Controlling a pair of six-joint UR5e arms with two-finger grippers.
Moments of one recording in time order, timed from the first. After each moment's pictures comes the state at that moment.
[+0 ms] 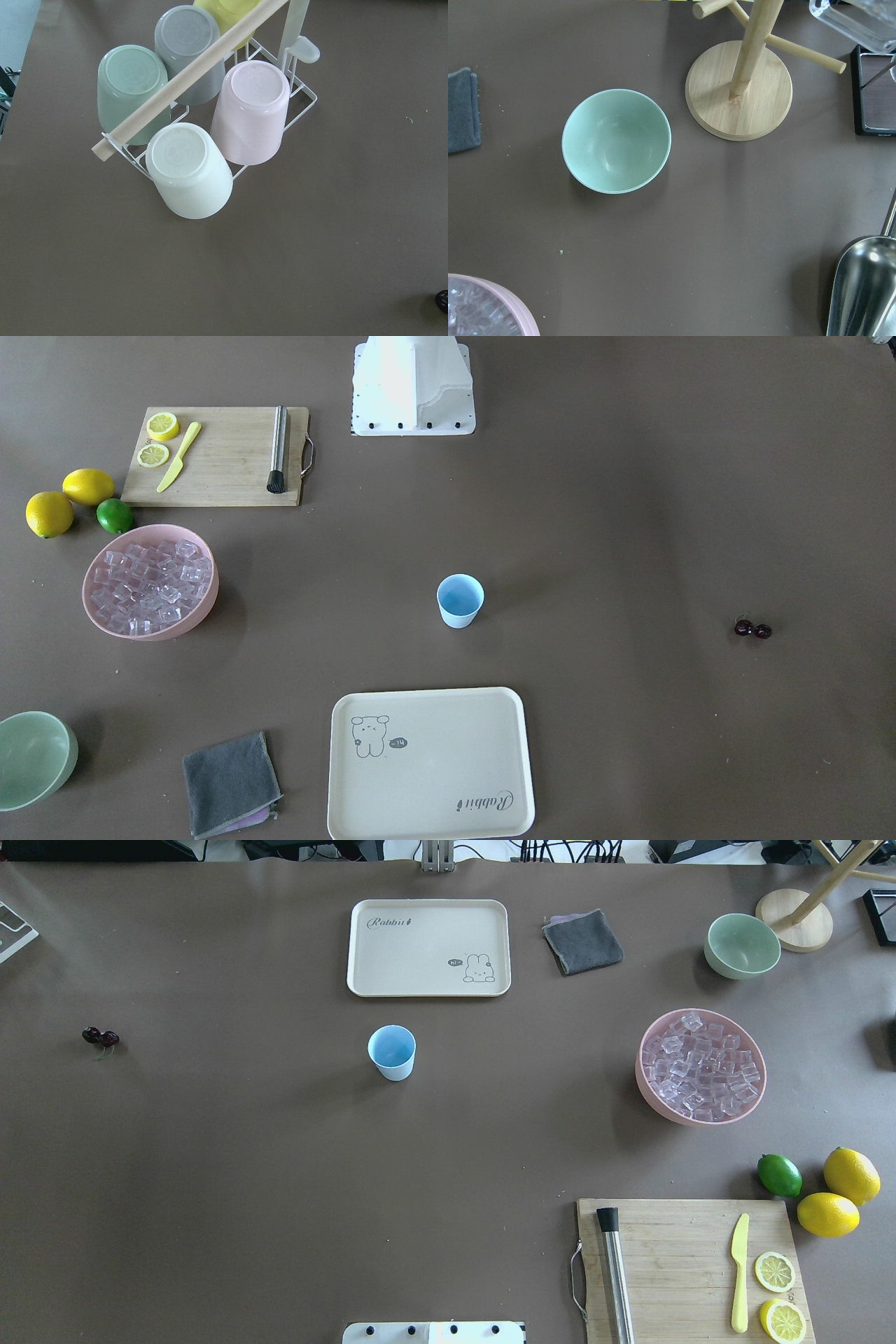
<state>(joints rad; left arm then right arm) -1.65 -1.67 -1.49 -1.81 -2.32 -0.26 1.47 -1.45 1.77 -1.47 2.31 0.32</state>
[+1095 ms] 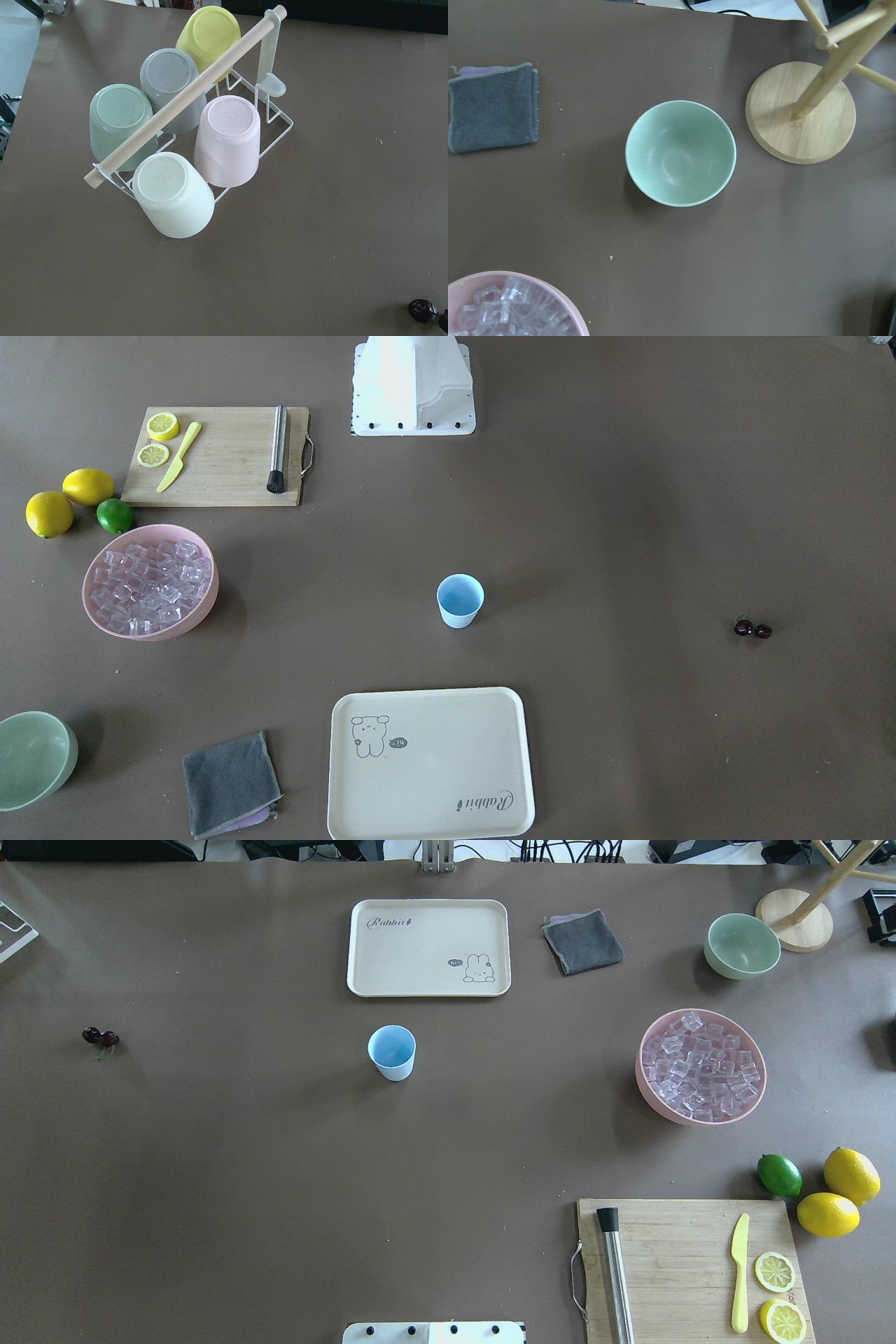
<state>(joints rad) -1.67 -1.67 -1.54 -1.81 -2.32 -0.26 1.38 -1.39 1.80 -1.47 2.30 0.33</state>
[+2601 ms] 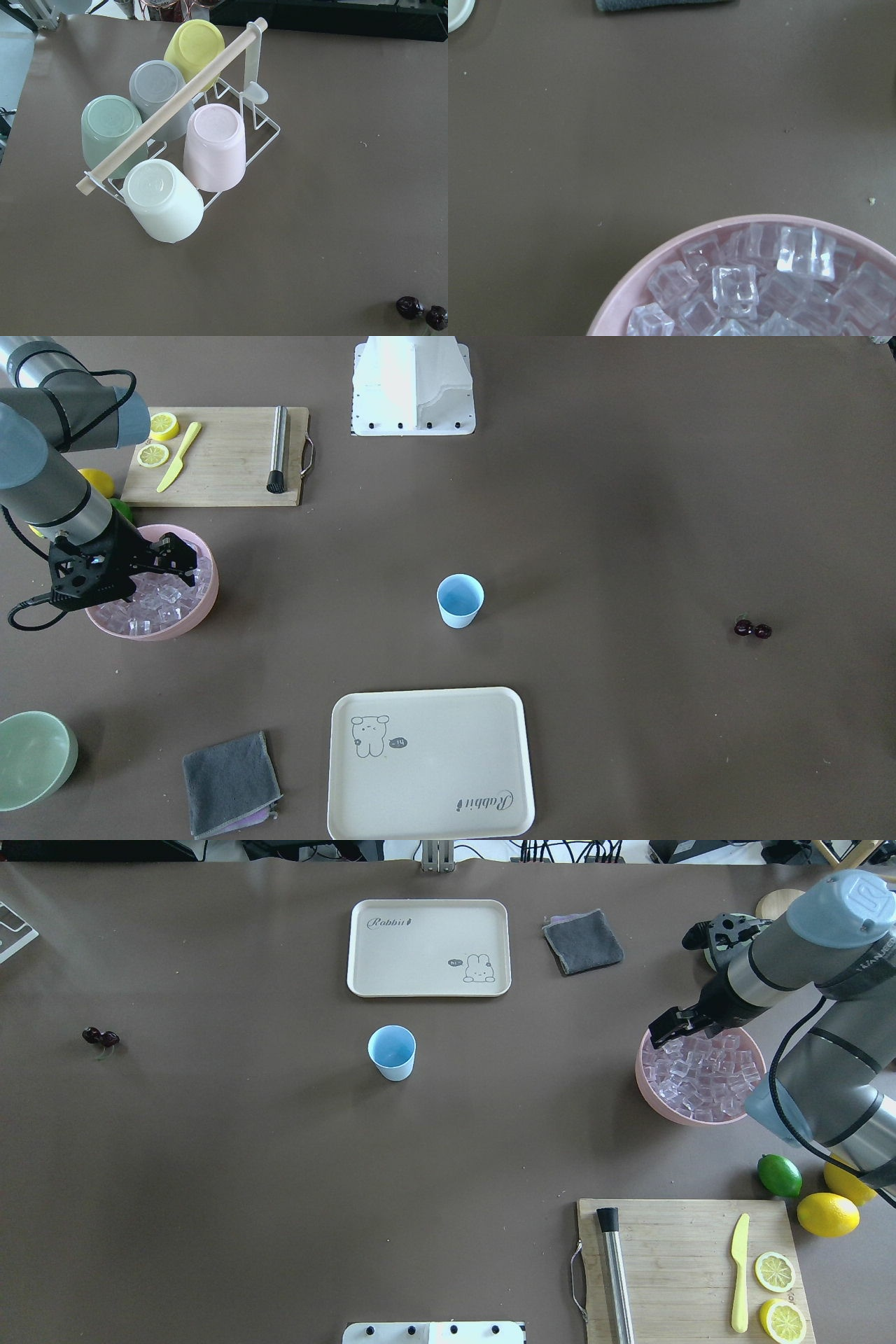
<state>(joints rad) -1.67 -1.66 -1.60 -1.81 -2.32 -0.26 0.91 -1.30 1.76 -1.39 2.16 0.65</state>
